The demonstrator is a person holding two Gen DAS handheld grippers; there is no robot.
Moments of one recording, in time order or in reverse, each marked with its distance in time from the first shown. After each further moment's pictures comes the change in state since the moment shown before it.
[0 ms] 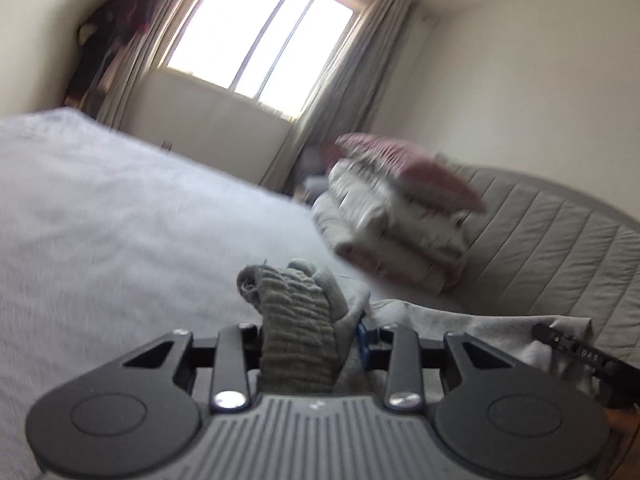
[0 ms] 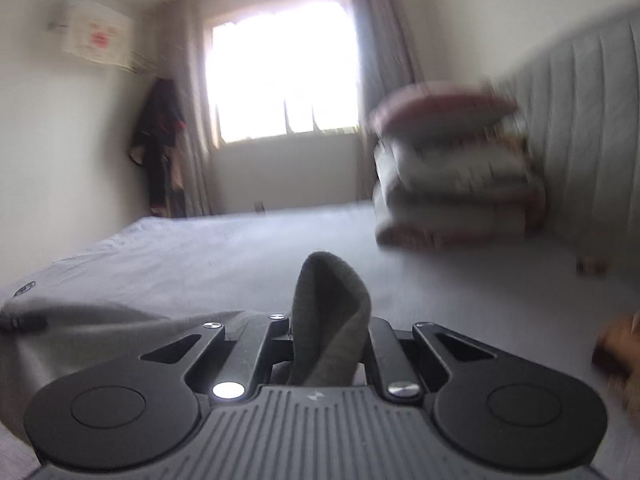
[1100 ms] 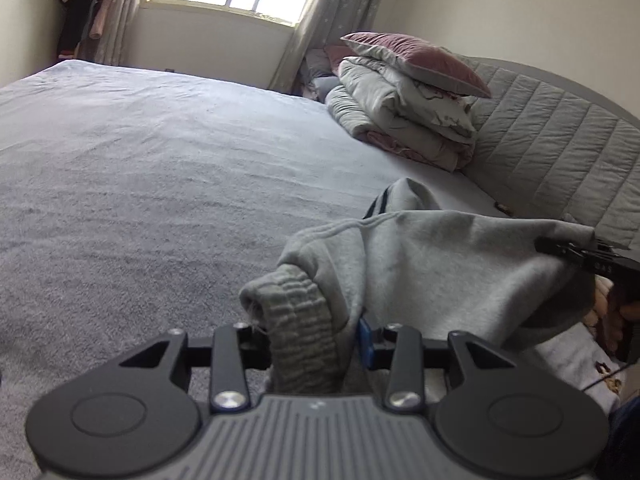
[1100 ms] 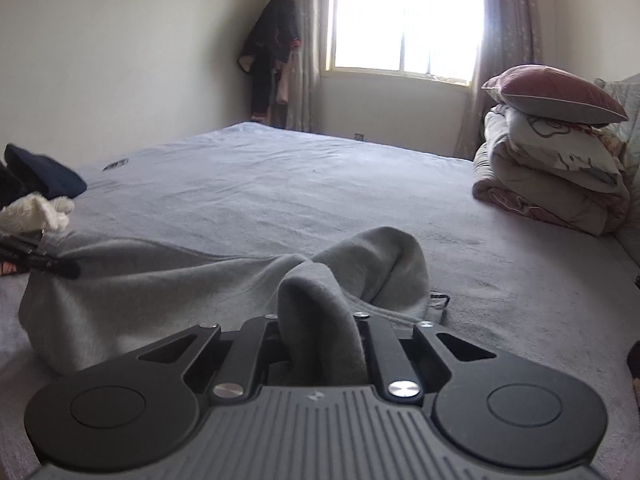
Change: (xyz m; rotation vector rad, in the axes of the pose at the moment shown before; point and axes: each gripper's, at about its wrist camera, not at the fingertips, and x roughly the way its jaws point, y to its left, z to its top) left arm -0.082 0.038 -0.067 0.073 0.356 0.044; right arm -0.046 0.034 -0.037 -0.150 0.285 0.250
